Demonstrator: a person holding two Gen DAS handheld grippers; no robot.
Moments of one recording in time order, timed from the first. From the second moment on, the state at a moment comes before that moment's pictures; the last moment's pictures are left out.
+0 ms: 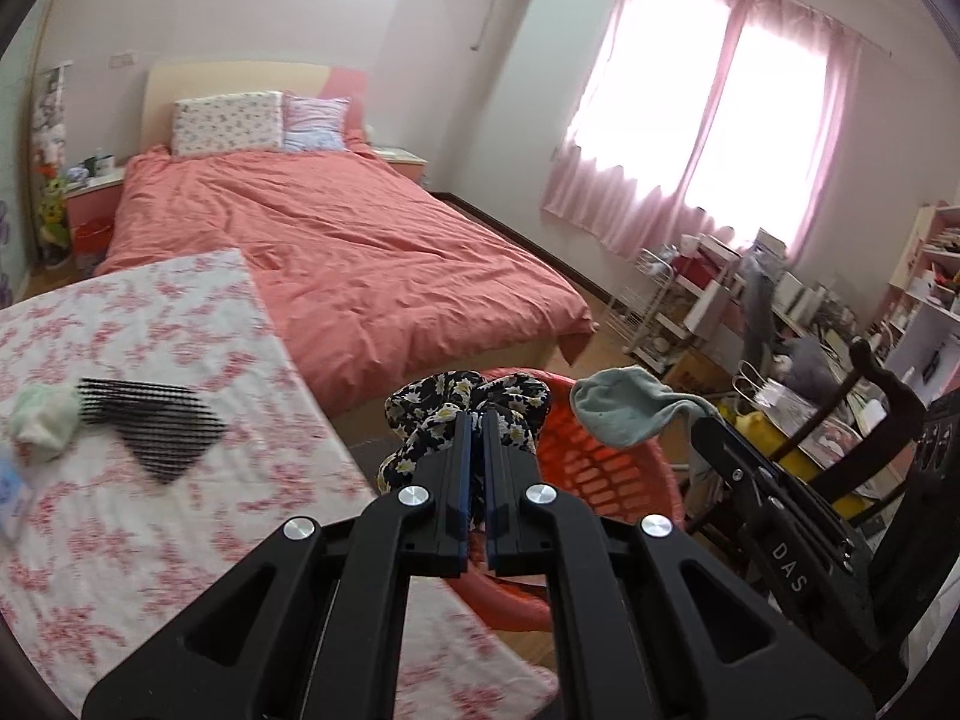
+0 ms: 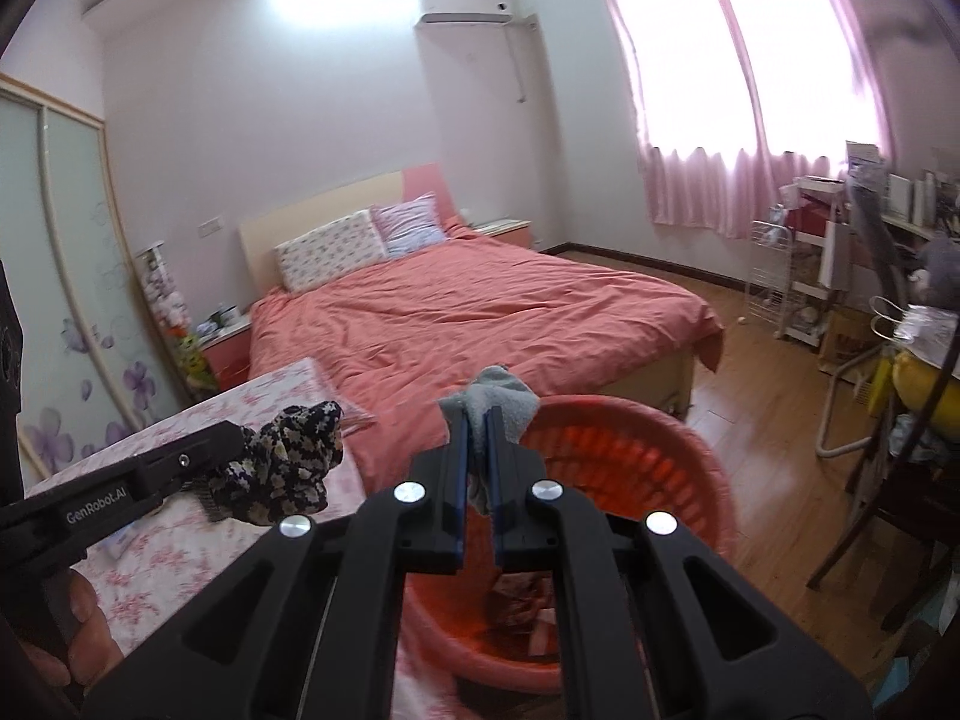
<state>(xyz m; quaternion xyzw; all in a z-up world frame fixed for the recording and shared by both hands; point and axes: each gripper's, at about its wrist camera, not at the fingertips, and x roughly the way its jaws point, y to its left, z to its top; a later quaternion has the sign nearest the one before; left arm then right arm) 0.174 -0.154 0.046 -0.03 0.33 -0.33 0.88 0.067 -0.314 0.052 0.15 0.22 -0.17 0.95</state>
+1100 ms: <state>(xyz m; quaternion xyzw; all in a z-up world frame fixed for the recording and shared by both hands) 0.186 -0.179 0.000 0.02 0.39 -0.28 0.88 0.061 -0.375 0.001 0.20 0.25 -0.19 0.93</state>
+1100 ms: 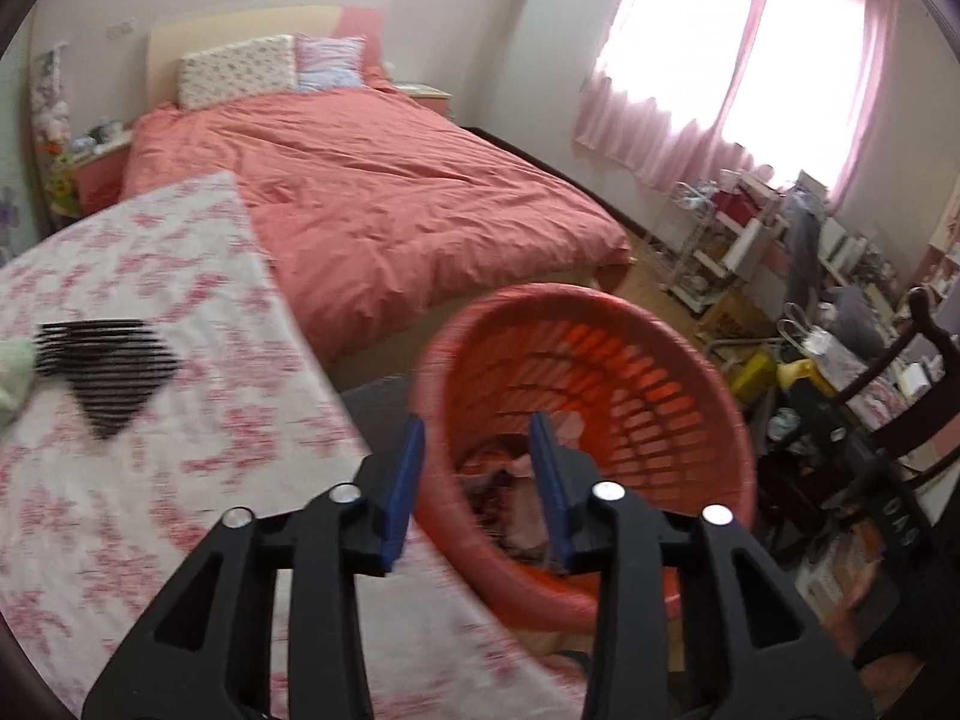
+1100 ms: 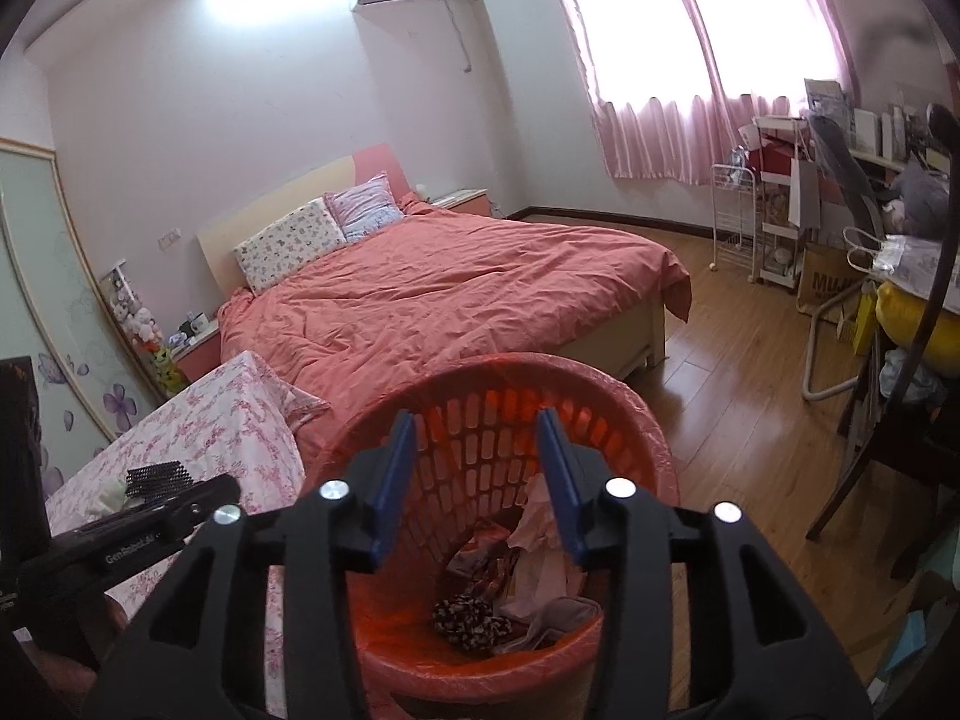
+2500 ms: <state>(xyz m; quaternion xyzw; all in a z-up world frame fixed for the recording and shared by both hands) 0.204 0.145 0.003 -0.06 0.35 0.03 0.93 0.259 -0.089 -0.029 0.08 0.40 0.06 0.91</state>
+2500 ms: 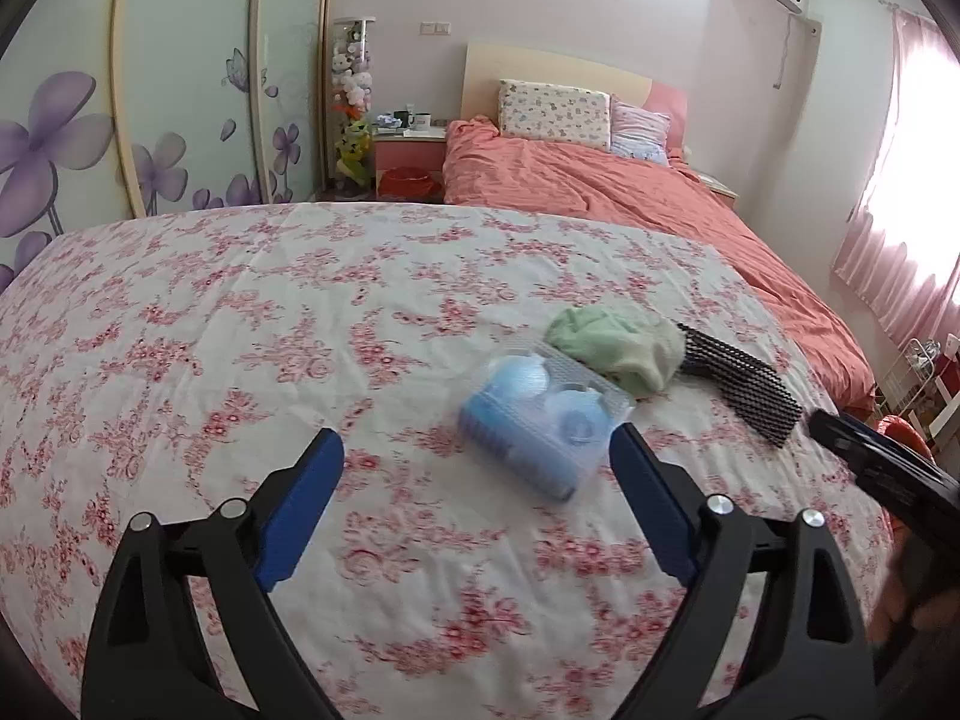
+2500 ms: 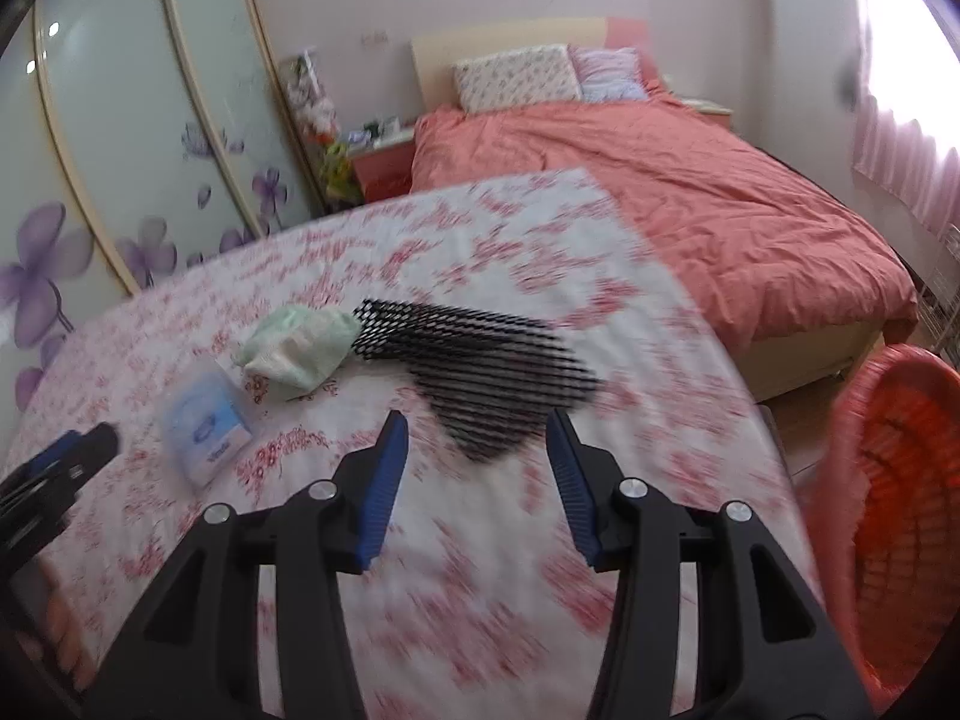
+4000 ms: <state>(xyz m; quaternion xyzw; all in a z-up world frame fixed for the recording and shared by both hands) 0.267 0.122 -0.034 -0.01 0.41 -0.06 0.91 0.266 -0.124 -0.018 0.12 0.39 0.00 0.91</state>
